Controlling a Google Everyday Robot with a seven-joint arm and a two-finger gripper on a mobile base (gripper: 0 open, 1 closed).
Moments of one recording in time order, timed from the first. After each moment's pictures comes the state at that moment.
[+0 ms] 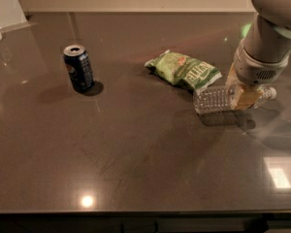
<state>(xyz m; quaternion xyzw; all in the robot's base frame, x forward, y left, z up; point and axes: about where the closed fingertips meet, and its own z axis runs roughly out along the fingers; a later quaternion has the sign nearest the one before) 0.509 -0.239 0.874 -0.69 0.72 -0.08 0.06</state>
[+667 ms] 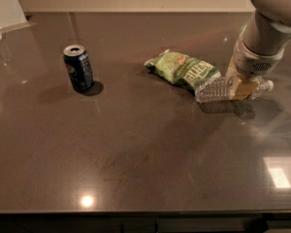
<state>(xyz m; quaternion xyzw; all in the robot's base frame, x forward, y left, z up) 0.548 -0.248 0.872 -0.67 0.73 -0.09 0.08</state>
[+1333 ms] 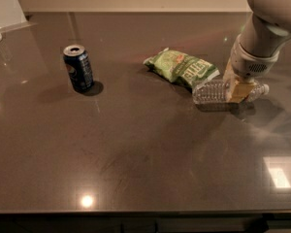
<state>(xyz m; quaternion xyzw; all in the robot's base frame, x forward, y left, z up) 0.557 -0.245 0.859 -0.67 0.73 -0.08 0.09</state>
